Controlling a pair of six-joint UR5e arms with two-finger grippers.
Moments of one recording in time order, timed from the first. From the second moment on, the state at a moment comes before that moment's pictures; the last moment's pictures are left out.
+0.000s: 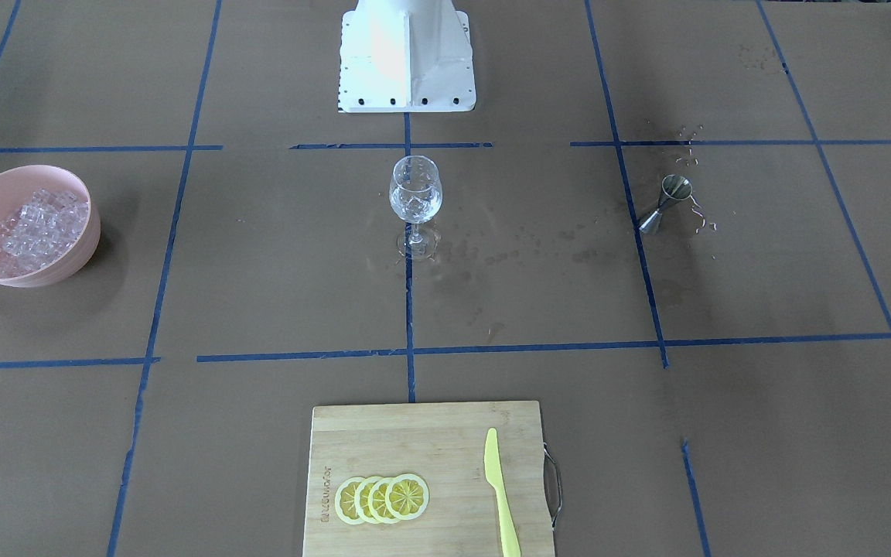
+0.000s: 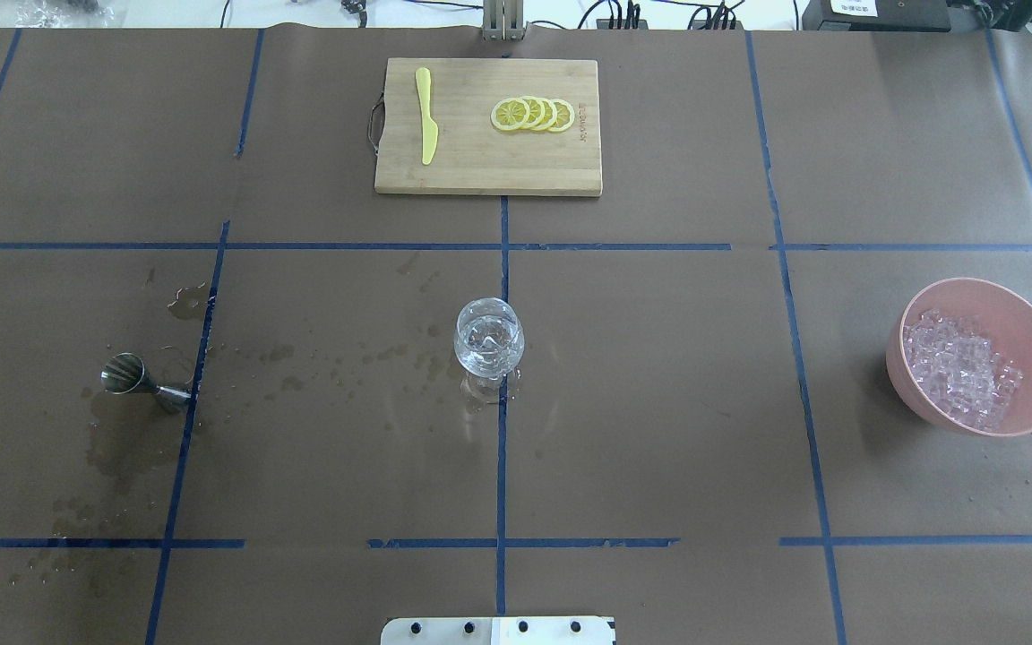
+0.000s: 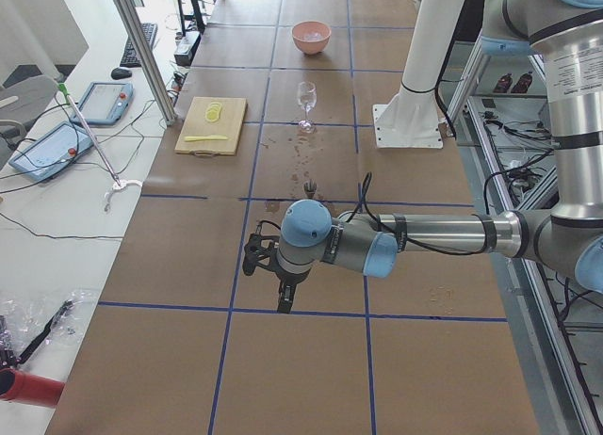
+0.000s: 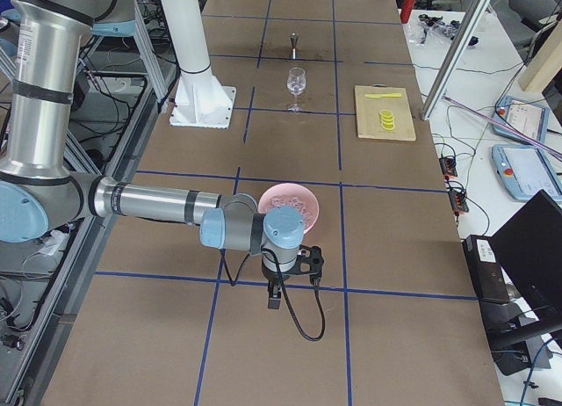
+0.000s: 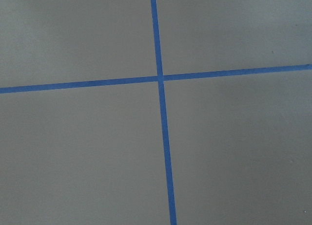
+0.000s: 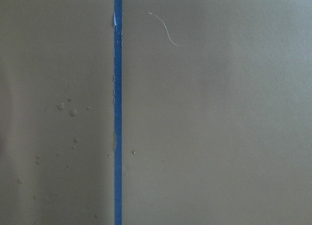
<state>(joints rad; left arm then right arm) -1.58 -1.33 -1.79 -1.85 -2.38 -0.10 1.55 -1.80 1.72 -1.56 2.29 -0.03</state>
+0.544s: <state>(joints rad) -1.58 -1.33 -1.79 -1.85 -2.38 -0.10 1.55 -1.79 1.76 -1.56 2.31 -0.02</state>
